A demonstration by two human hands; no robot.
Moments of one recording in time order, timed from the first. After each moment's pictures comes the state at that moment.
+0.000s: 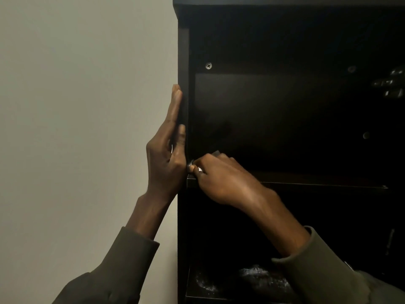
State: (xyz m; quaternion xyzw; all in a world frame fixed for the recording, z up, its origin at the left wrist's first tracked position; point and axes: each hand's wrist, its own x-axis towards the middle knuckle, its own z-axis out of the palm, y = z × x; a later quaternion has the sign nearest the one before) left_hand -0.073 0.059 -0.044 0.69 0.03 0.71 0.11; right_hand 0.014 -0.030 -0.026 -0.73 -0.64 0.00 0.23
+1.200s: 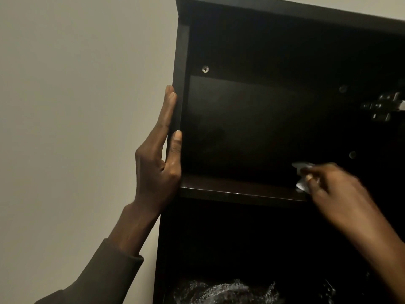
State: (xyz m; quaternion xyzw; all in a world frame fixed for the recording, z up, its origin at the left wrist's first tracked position) left_hand -0.066 0.054 -0.047 0.67 0.04 0.74 0.10; right_hand 0.119 -0.148 -0.030 -0.85 -0.37 -0.17 0.32
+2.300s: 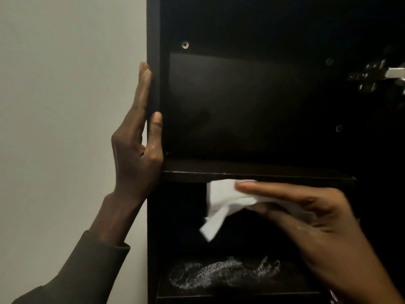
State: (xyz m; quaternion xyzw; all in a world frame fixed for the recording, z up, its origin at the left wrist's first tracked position) left_hand -0.068 0.055 -0.044 0.68 0.03 0.73 0.08; right_hand 0.040 -0.167 -0.068 -0.50 -0.64 -0.01 0.58
